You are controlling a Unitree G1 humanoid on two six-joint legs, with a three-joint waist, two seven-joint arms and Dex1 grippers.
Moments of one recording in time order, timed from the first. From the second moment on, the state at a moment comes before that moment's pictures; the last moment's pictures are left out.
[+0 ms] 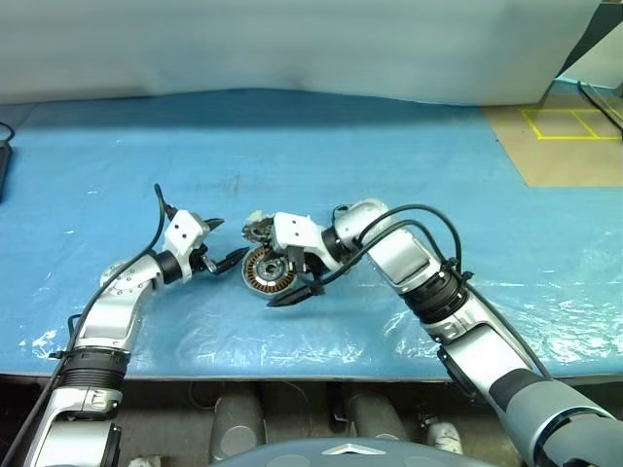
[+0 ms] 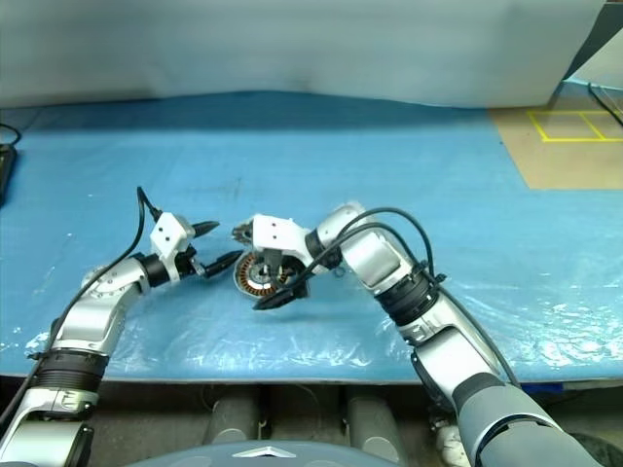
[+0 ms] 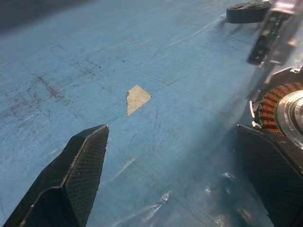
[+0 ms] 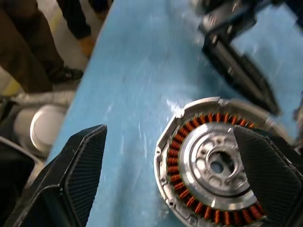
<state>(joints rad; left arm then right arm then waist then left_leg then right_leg) -0.28 0.53 0.04 0.22 -0.23 0.05 -0.85 -0.81 -0.29 0.46 -0.03 -0.01 0.69 1.35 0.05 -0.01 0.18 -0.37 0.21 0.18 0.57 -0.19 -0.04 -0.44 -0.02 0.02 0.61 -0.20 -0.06</state>
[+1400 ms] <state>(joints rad) -0.29 0.51 0.05 0.24 -0.29 0.02 -0.93 -0.39 -0.50 0.17 0.30 0.13 0.11 1.11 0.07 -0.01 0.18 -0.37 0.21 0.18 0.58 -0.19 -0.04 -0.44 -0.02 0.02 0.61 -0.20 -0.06</state>
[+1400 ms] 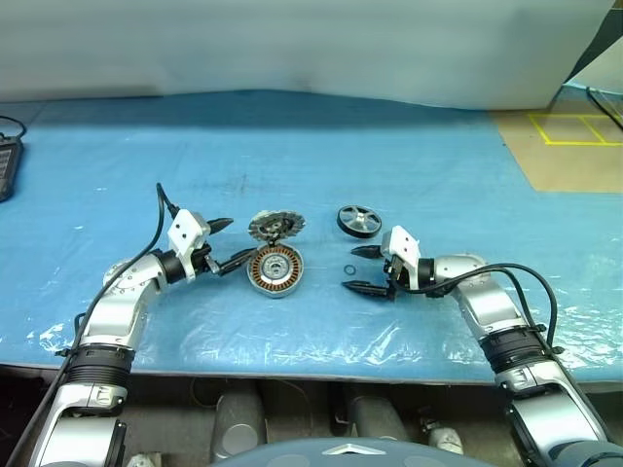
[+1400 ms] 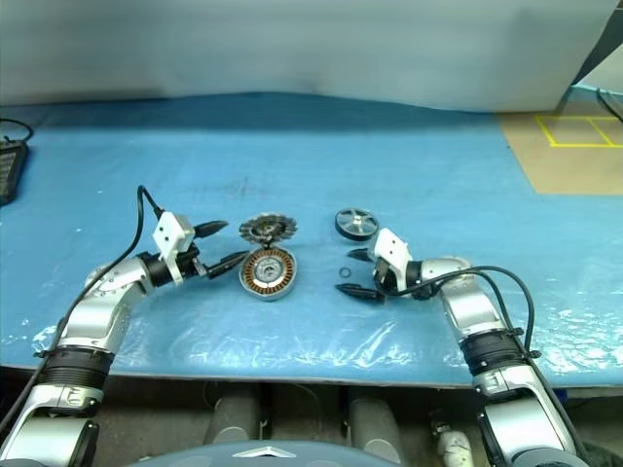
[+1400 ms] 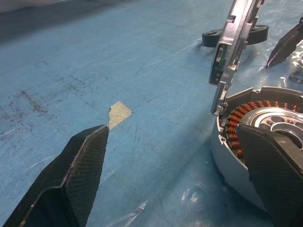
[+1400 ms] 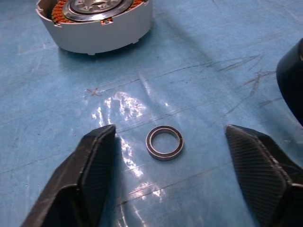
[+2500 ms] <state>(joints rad) -0.22 0.54 0.06 0.18 -0.36 0.03 -1.01 -0.55 -0.49 0.22 0.10 0.25 0.32 1.23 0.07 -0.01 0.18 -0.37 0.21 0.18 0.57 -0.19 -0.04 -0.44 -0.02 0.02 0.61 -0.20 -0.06</state>
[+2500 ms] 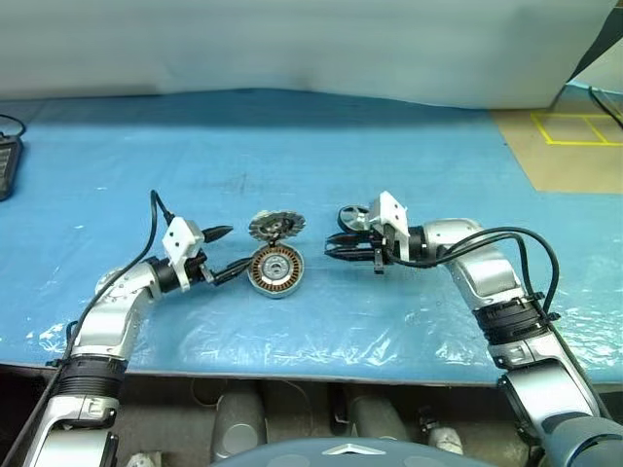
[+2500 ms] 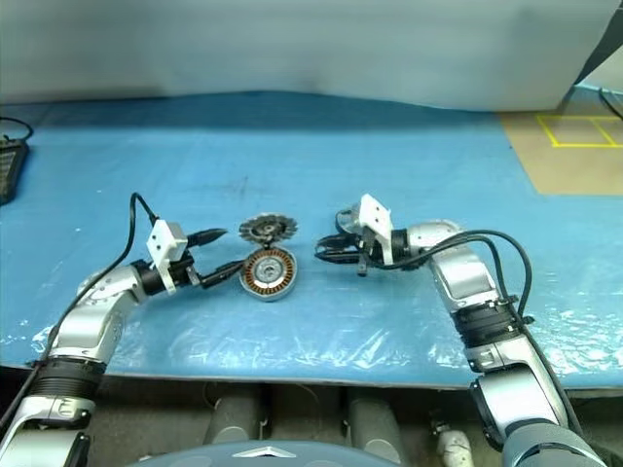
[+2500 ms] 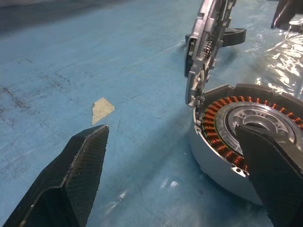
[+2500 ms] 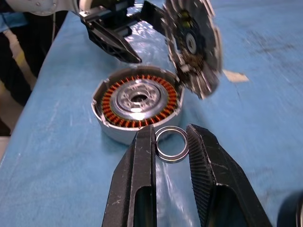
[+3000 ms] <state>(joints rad) -0.17 0.57 0.06 0.14 -0.37 -0.01 -1.09 -0.70 -0.27 0.35 0.34 0.16 0.19 1.24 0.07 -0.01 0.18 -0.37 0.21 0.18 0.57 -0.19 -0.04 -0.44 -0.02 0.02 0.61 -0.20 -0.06</state>
